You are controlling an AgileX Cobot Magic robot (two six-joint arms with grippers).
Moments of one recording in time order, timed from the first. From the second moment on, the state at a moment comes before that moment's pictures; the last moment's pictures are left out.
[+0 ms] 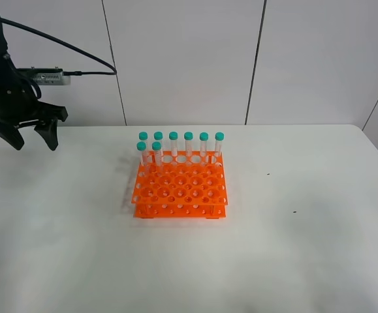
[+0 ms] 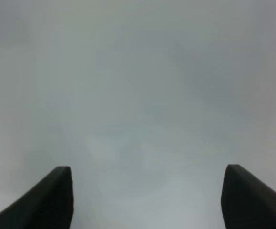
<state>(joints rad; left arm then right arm) -0.04 1.84 -1.58 0.07 1.17 -0.04 0.05 -0.01 -0.49 0.02 1.03 -0.04</state>
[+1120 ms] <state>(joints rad) -0.04 0.47 -0.50 0.07 1.06 -0.06 0.05 -0.01 -0.49 0.02 1.03 -0.04</state>
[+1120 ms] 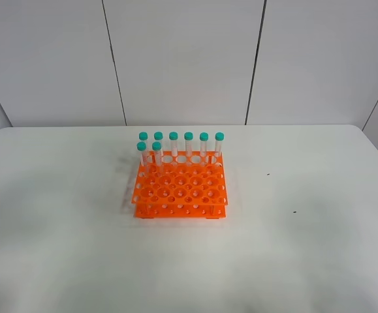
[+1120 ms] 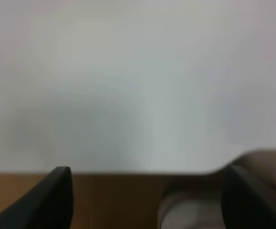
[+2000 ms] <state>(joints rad) -0.04 0.00 -0.49 0.07 1.06 -0.06 0.05 -0.01 -0.49 0.02 1.03 -0.04</state>
